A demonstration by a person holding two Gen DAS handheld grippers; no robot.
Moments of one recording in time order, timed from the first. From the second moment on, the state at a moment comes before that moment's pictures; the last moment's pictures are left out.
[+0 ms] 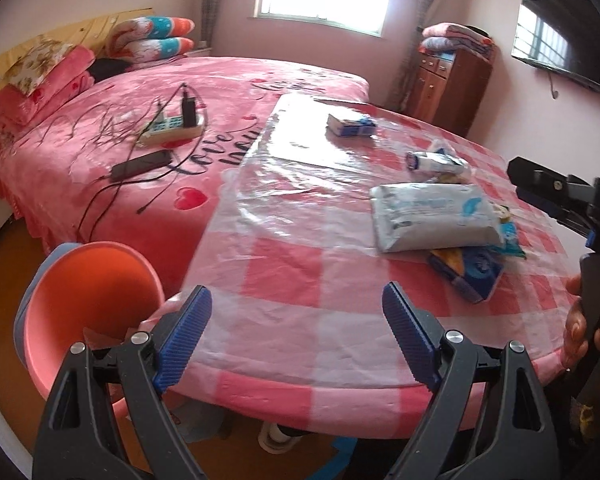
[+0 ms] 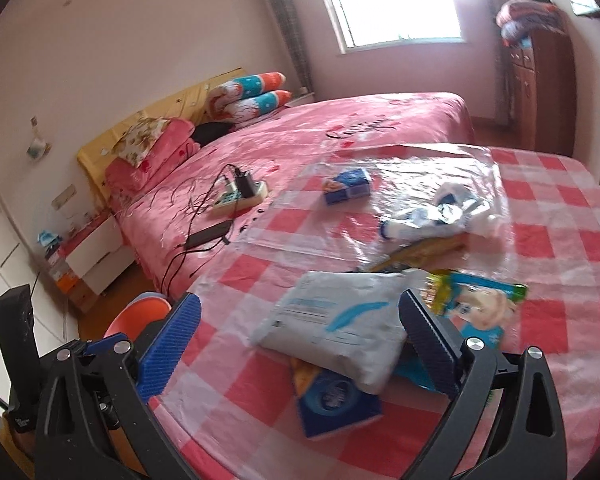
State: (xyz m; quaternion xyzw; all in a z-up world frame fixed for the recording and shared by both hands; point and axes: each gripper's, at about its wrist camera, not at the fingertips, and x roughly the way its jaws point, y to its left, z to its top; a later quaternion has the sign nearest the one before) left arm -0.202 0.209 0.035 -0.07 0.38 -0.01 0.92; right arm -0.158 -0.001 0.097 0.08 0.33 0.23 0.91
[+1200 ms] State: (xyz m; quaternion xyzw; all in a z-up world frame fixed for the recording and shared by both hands) left arm 0.042 0.132 0.067 0.06 0.38 -0.13 0.91; right arm -0.071 -0.112 0.072 0.11 0.42 0.18 0.88
